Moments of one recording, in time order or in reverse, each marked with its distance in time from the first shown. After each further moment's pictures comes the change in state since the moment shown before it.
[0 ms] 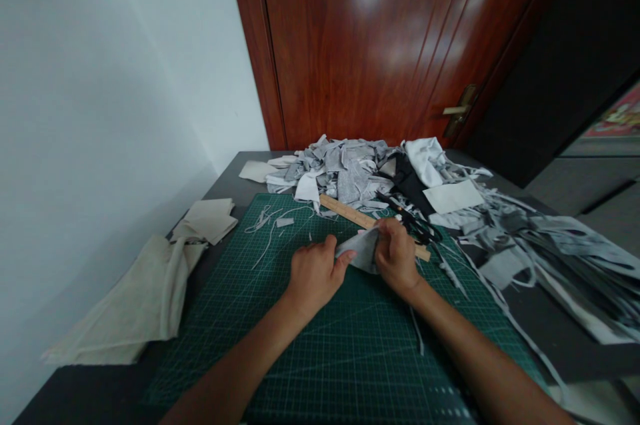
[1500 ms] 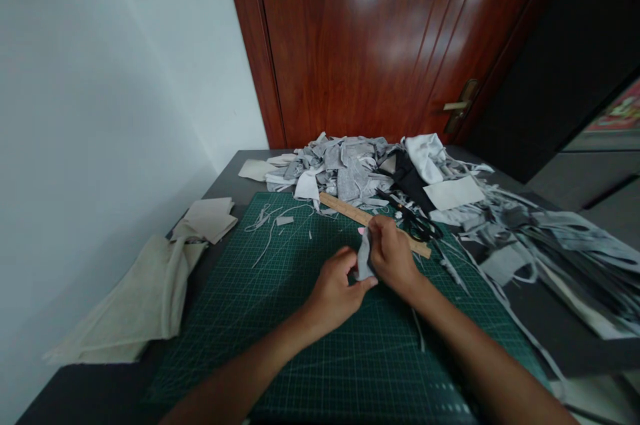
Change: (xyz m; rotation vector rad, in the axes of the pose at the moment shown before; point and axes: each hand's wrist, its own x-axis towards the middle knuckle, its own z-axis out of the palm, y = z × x) left_hand -0.012 0.024 0.025 -0.887 0.009 0.101; right_hand 0.012 -0.025 -0.006 0.074 -0.179 0.094
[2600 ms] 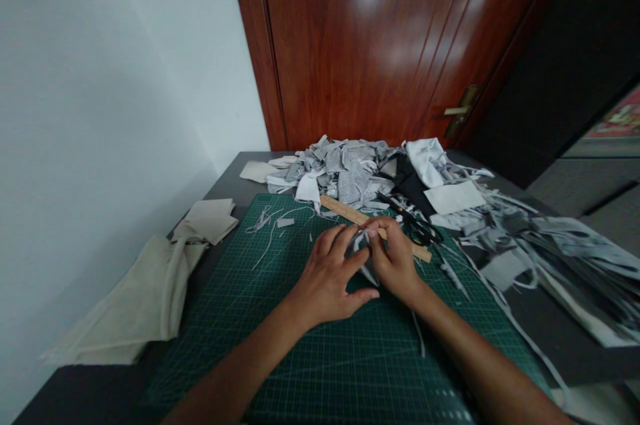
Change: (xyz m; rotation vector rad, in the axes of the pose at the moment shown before) left_hand 0.004 0.008 -0.036 0.742 -0.022 0.526; right_hand -0.001 -0.008 -0.003 0.231 0.051 0.026
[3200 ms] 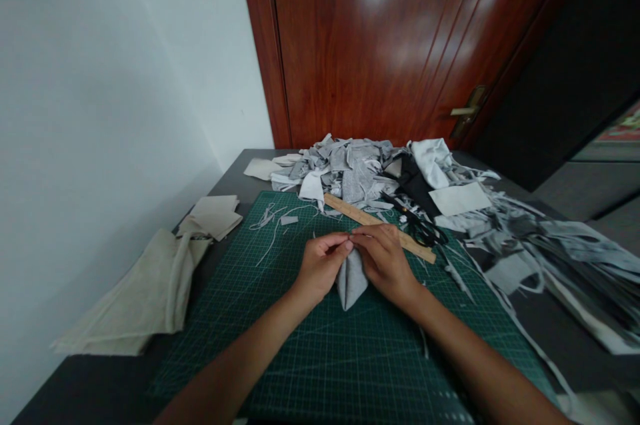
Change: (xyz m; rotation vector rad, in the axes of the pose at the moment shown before) left_hand 0.010 -0.010 0.019 -1.187 0.252 -0.729; right_hand -0.005 0.001 0.004 -0.216 -0.188 -0.353
